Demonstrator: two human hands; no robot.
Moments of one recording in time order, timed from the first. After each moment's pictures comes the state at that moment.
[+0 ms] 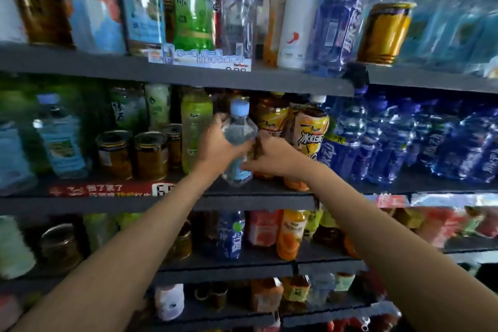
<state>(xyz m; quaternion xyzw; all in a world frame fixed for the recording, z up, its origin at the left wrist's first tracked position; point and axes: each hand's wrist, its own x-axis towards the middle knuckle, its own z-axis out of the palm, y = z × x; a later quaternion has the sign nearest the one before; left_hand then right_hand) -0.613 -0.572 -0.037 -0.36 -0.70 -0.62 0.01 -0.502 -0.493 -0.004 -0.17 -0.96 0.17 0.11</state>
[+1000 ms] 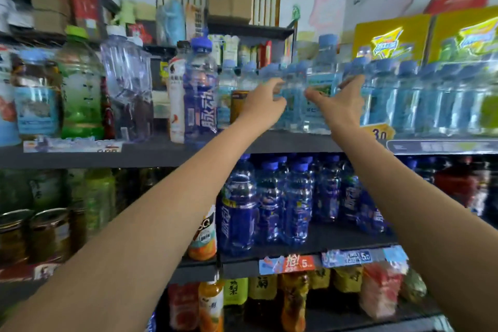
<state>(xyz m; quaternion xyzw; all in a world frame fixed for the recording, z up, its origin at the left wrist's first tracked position) -0.409 -0.377 0.179 -0.54 -0.68 -0.49 0.11 -0.306 -0.282 0.174 -0.30 -0.67 0.29 0.61</state>
